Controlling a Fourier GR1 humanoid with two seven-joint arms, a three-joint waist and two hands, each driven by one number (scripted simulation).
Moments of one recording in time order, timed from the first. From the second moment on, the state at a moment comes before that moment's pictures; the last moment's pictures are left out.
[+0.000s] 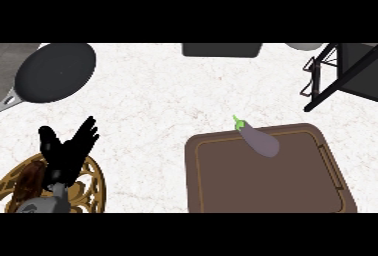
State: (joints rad) left arm -0.05 0.21 0.04 -1.37 0.16 0.01 0.27; right arm -1.24 -0.93 -0.46 -0.39 0.55 0.04 0.06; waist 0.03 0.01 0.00
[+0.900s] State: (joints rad) left arm -0.05 0.20 0.04 -1.37 0.14 0.02 0.27; right arm -1.24 -1.10 -0.68 -0.36 0.37 -0.16 0.12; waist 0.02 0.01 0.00
